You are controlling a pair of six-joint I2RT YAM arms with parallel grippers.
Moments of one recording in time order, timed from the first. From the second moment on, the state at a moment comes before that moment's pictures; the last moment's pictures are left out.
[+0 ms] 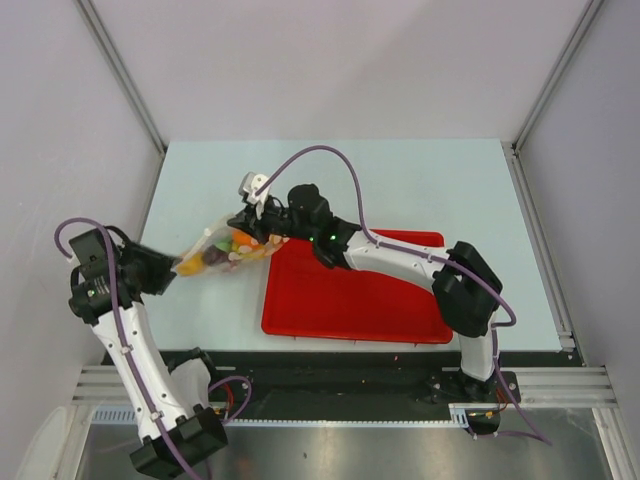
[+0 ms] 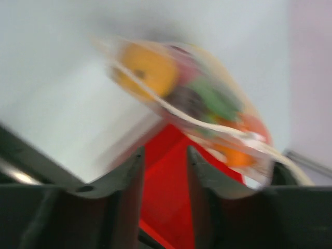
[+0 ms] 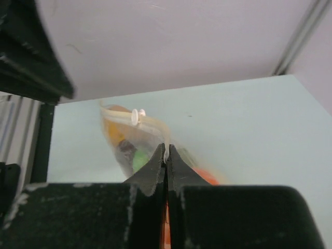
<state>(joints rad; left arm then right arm) 0.55 0.82 1.12 -1.20 0.21 -0.76 0.99 1.93 1.54 0.39 -0.31 -0.08</state>
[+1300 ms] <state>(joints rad) 0.20 1.02 1.42 -0.88 0.36 -0.43 0.81 2.38 2.32 0.22 -1.00 0.24</state>
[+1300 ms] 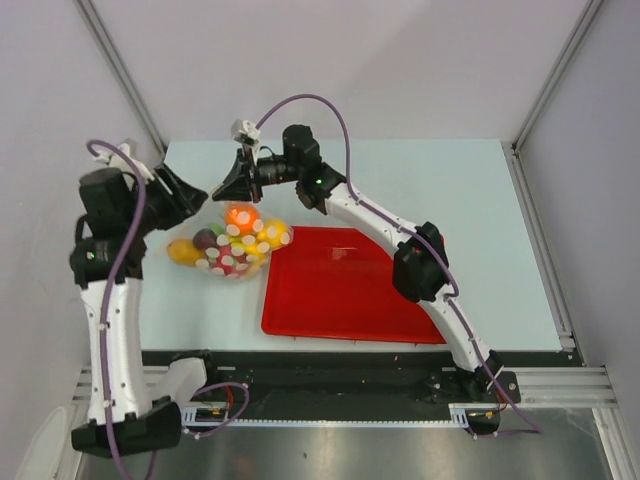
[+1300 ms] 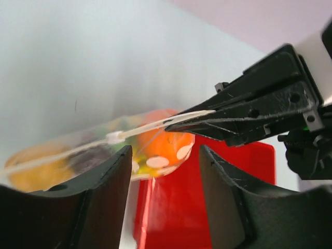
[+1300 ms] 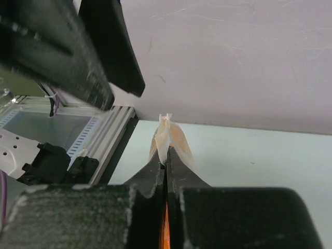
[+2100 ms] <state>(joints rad) 0.14 1.04 1.16 -0.57 0.69 0.13 0.69 2.46 2.33 0.46 -1.23 0.42</state>
